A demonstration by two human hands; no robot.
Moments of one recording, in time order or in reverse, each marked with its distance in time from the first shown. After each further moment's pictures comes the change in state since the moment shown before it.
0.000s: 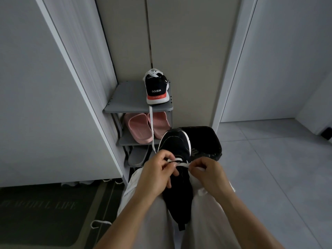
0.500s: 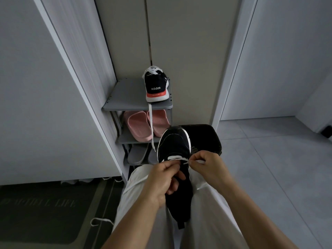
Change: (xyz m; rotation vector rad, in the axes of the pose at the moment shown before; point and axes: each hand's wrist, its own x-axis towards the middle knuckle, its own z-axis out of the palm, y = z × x) left_hand -0.003 0.008 0.021 -0.556 -0.049 -0.450; right_hand 0.012 -0.008 -0.010 -0.020 -0.081 -0.078
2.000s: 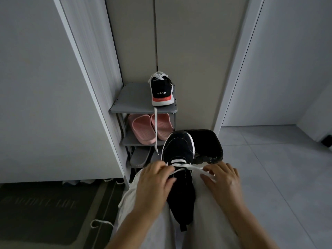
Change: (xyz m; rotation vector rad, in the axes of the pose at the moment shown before) left_hand 0.001 -0.036 -0.043 1.090 0.338 0.943; right_hand -0.013 0.061 0.006 -0.590 0.474 -0.447
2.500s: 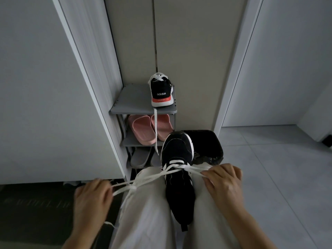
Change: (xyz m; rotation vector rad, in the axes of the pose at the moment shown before) left_hand -0.057 -0.099 -0.055 0.334 -0.070 -0.300; right_hand -0.007 -0.001 -0.004 -0.080 0.138 -0.209
